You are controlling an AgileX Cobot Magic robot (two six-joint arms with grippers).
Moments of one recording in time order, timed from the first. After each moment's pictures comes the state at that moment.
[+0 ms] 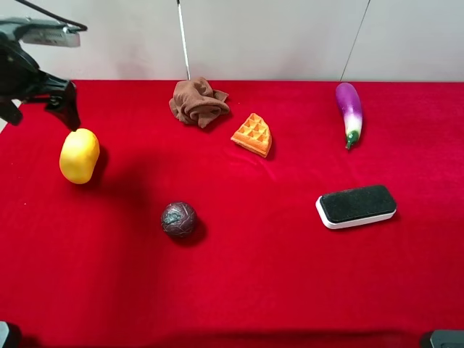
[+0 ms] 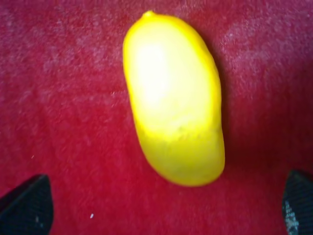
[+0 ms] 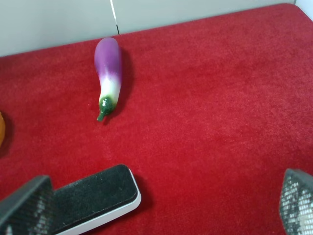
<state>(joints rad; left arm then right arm) -0.05 1.70 -1.10 0.02 0.79 0.07 -0.11 -0.01 -0.49 0.03 1.02 0.05</state>
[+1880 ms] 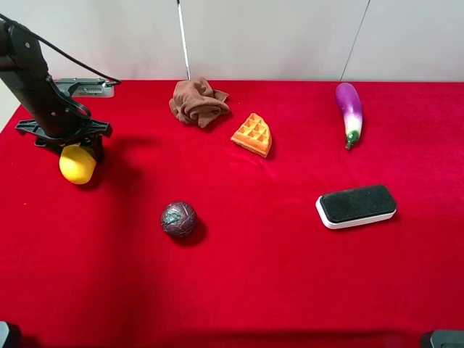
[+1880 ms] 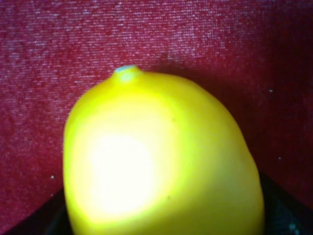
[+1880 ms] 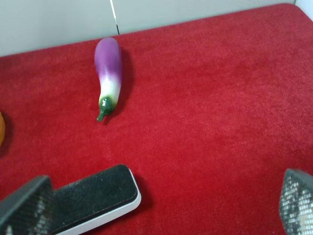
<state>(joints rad) -0.05 2.01 -1.10 -0.05 0.57 0.06 -0.11 -0.01 -0.49 0.03 1.02 0.05</state>
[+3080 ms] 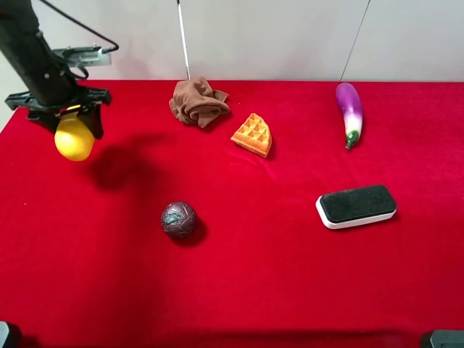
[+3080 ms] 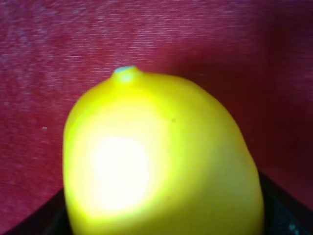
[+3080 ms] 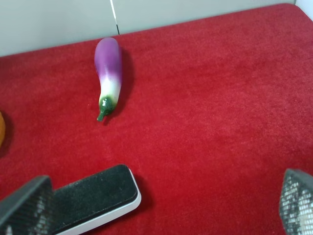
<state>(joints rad) -0.09 1.95 -1.30 -0.07 0.87 -0.04 -0.11 -0.01 -0.49 0.03 1.02 0.05</state>
